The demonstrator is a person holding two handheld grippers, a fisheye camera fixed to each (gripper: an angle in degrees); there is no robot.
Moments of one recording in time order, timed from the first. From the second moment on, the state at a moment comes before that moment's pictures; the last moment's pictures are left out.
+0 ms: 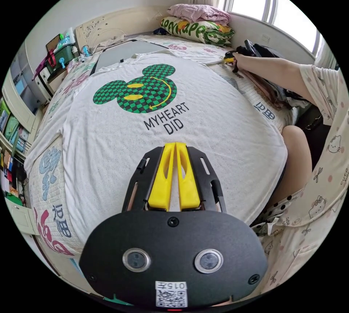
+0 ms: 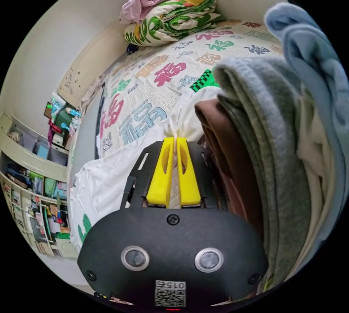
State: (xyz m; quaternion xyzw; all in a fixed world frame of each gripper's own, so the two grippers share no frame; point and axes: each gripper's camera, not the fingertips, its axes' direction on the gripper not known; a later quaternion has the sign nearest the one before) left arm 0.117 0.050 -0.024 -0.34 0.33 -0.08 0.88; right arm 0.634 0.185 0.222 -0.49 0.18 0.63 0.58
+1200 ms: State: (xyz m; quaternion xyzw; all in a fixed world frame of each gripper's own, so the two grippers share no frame) left arm 0.065 0.208 0.123 -0.33 0.43 -0.30 0.78; right arm 0.376 -0.112 0.045 -0.44 -0.37 0.47 0.67
